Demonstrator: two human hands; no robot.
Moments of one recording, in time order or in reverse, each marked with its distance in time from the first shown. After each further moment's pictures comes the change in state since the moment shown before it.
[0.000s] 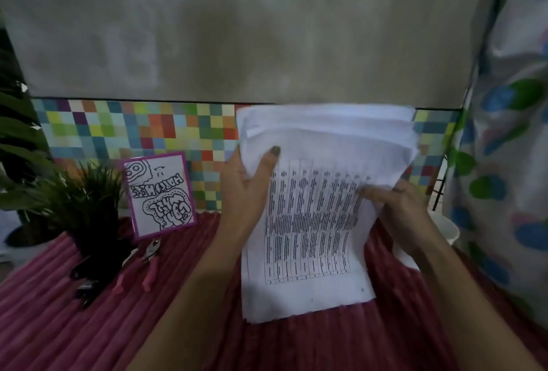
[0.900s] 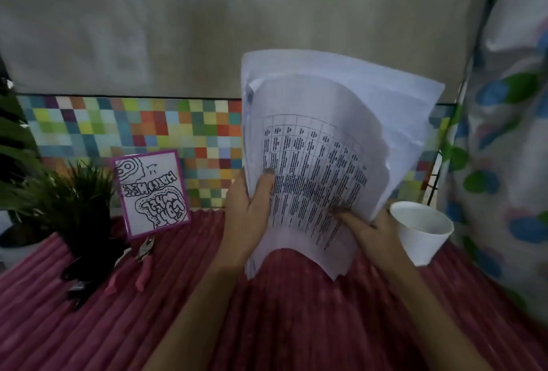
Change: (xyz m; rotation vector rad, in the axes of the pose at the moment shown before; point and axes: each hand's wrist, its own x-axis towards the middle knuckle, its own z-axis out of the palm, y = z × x) left_hand -0.027 -0.016 0.003 0.009 -0.066 -0.053; right_hand -0.039 0.029 0.024 -0.140 -0.015 -0.175
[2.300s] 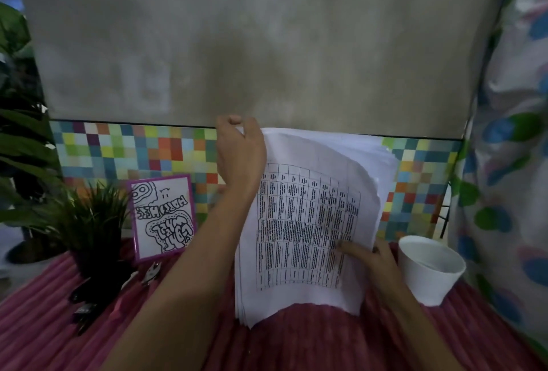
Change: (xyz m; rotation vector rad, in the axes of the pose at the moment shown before) left_hand 0.115 0.049 0.007 0.316 0.435 -0.099; right_hand 0.018 0.025 -0.009 0.106 -0.020 0.268
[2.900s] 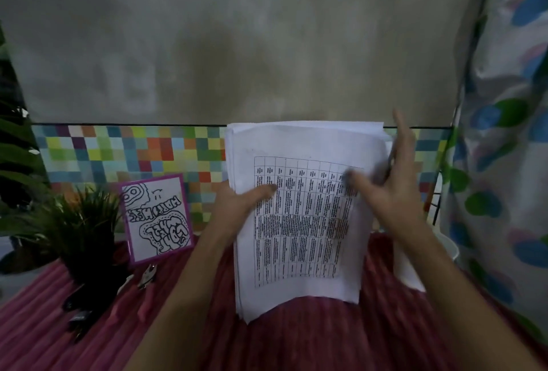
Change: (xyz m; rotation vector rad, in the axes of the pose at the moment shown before) left_hand -0.032 -0.078 -0.031 -0.254 -0.555 -0.169; right_hand 0.013 -0.100 0.013 -0.434 0.112 -0.714
